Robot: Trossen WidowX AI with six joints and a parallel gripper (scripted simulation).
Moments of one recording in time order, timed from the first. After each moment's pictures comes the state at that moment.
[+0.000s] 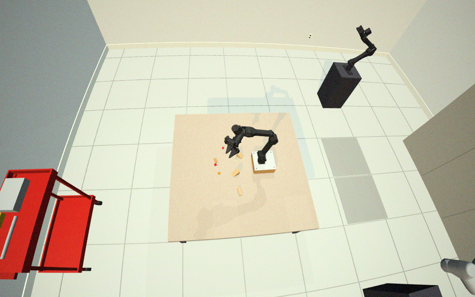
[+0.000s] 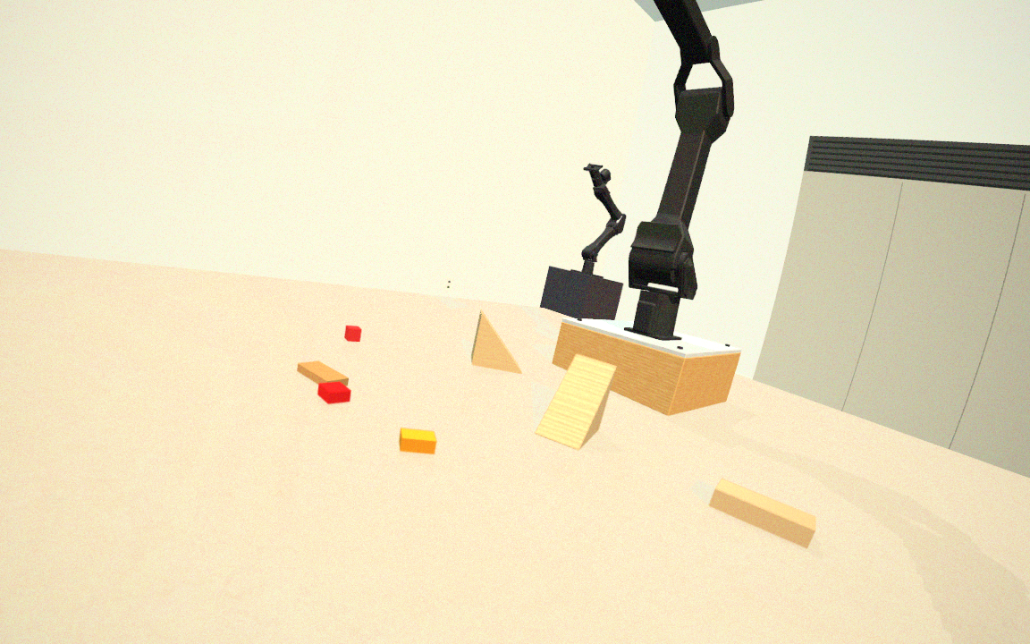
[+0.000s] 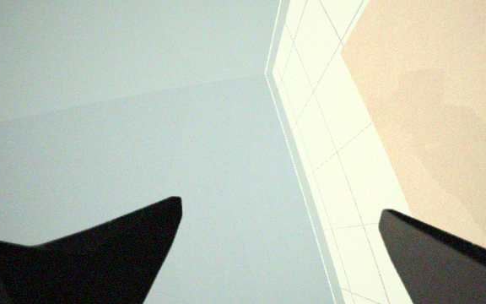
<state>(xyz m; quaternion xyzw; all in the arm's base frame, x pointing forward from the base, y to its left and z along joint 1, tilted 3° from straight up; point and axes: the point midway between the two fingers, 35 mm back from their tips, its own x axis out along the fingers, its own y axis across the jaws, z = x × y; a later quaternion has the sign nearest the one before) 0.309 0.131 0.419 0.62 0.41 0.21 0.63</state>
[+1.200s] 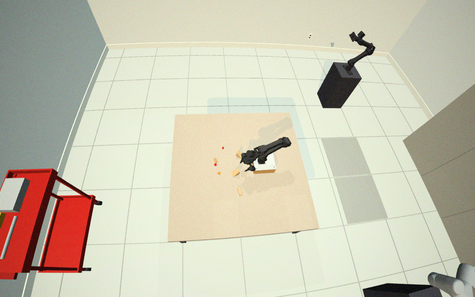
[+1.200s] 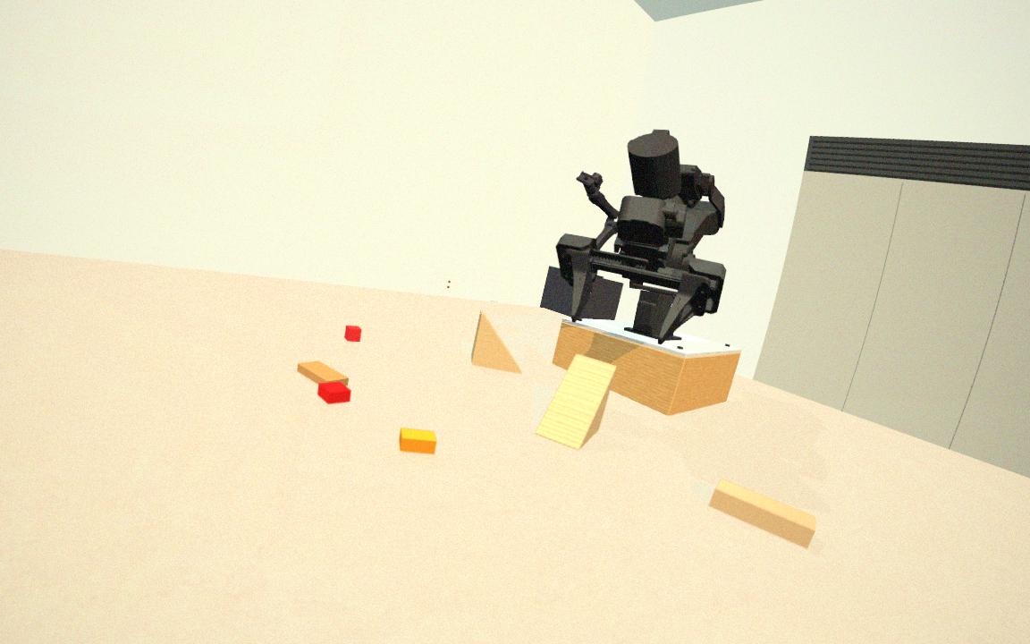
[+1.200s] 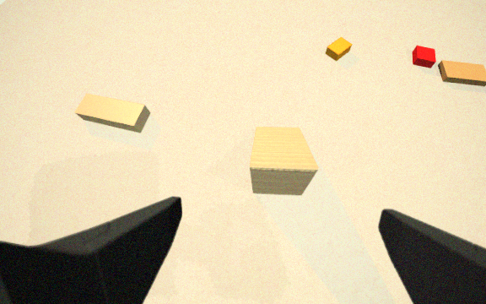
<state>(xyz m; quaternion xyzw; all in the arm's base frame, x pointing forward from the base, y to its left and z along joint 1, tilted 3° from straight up) 0.169 0.055 0.049 -0.09 0.40 0.17 0.90</state>
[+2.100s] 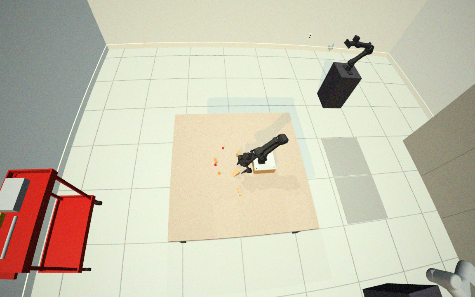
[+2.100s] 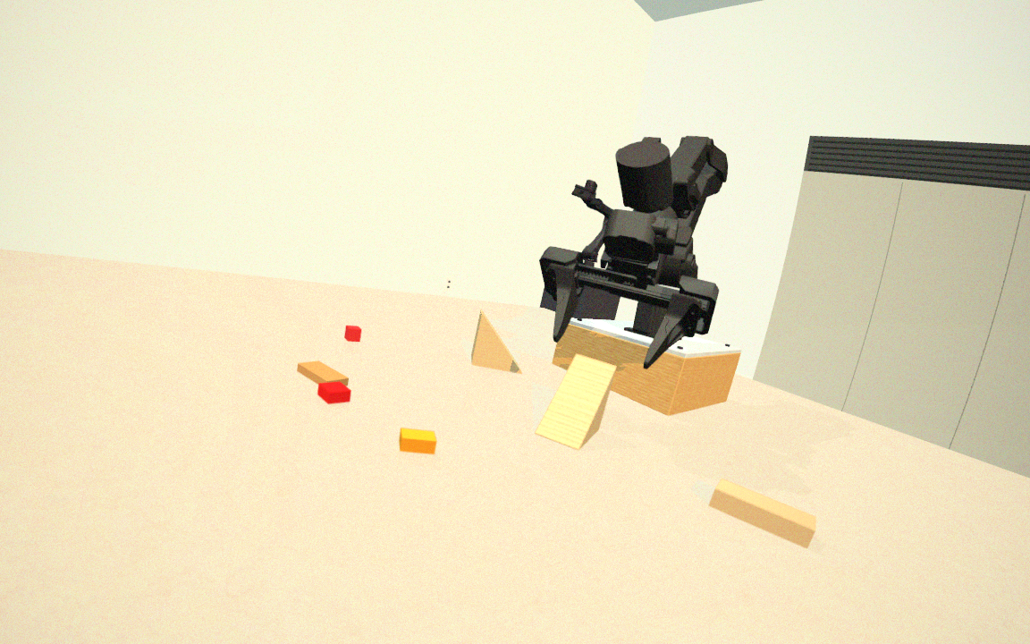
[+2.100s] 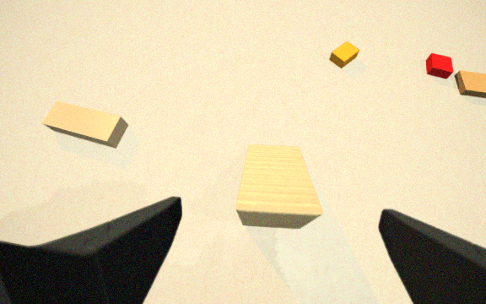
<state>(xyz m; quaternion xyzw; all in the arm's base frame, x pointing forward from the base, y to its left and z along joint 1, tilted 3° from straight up) 0.200 0.063 0.029 -0.10 0.40 0.17 0.90</state>
